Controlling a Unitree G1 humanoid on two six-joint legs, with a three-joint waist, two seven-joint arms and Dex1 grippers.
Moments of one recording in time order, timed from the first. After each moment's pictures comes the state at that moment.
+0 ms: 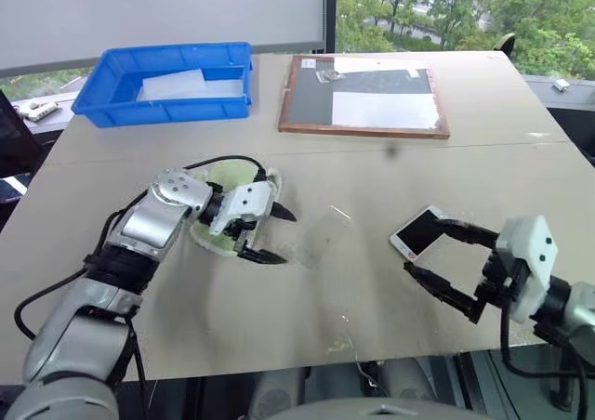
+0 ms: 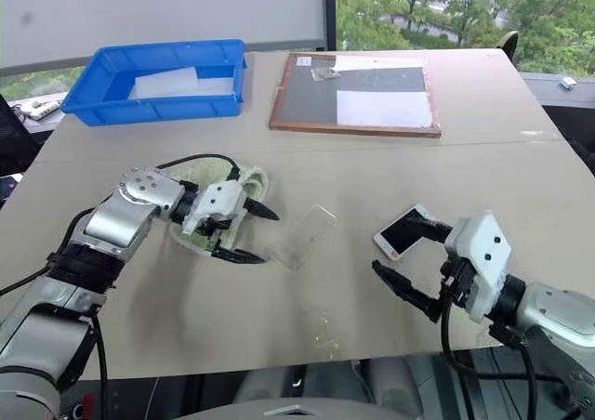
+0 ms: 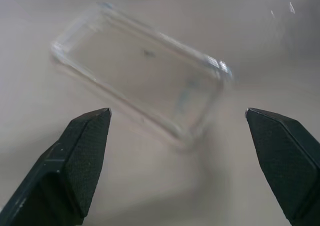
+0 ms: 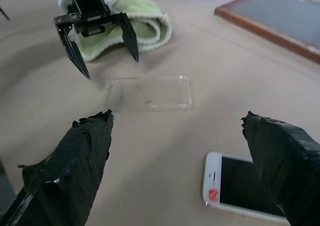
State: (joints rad) left arm -0.70 0.79 -0.41 0.38 -0.20 -0.10 -1.59; right arm 0.35 -0.79 -0.36 -0.95 0.82 0.65 0.58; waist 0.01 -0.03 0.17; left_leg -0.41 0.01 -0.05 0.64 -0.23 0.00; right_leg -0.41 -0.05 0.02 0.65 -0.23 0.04
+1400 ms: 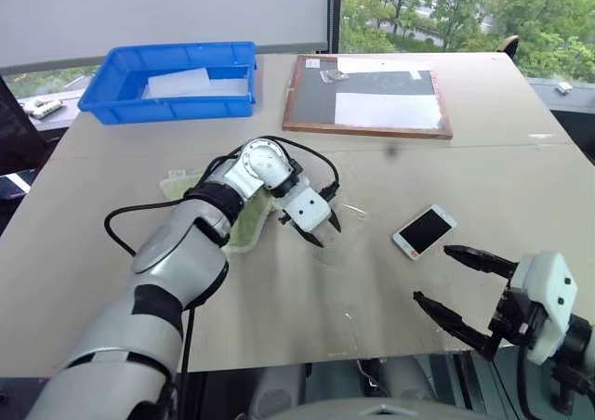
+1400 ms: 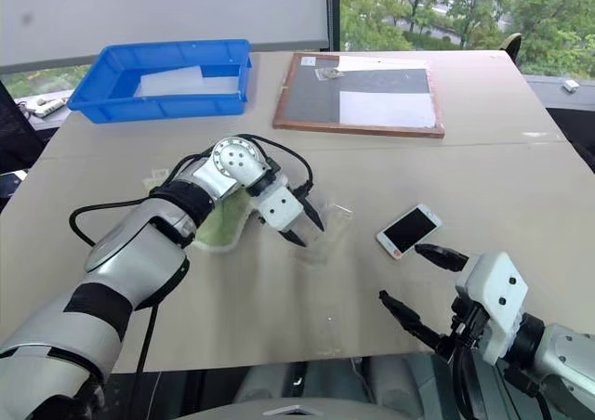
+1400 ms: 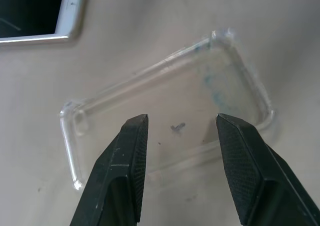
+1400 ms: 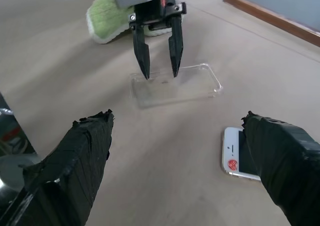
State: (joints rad) left arm -1.19 0.44 -0.80 1.10 -0.13 -0.89 -1.61; right arm 0.65 -0.86 -0.37 -1.01 0.79 0.41 0.51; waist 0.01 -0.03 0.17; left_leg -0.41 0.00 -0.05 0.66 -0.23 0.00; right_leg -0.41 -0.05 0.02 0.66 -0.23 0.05
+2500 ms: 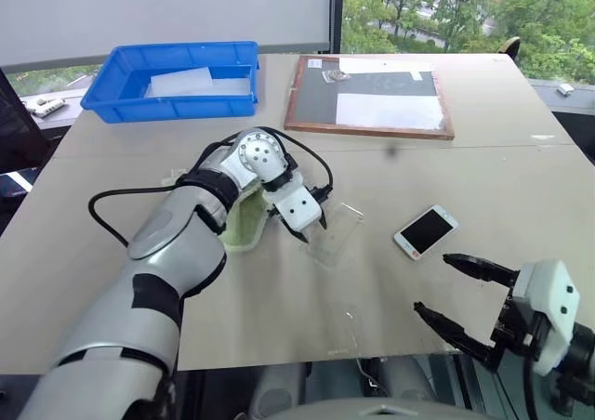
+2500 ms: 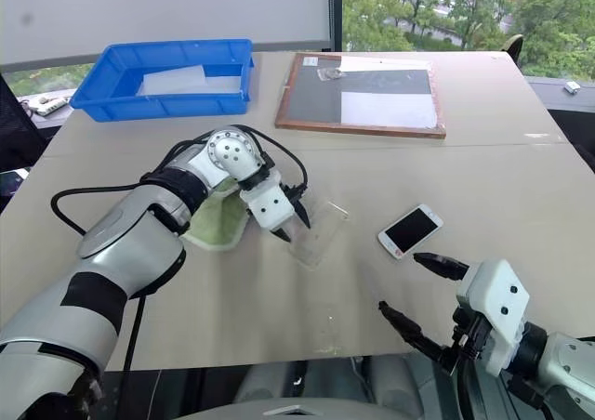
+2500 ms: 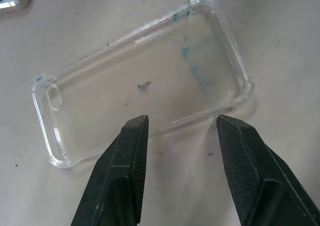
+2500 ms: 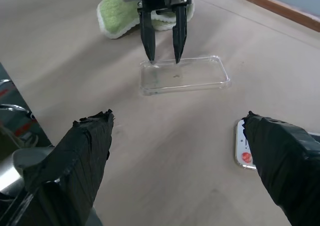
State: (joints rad) left arm -1.25 0.44 -0.91 1.18 -0.10 -1.00 -1.61; right arm 0.71 -0.93 -0.37 -1.01 0.83 0.34 0.47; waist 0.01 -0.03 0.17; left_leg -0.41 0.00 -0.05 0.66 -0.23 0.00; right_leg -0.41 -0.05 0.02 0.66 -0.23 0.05
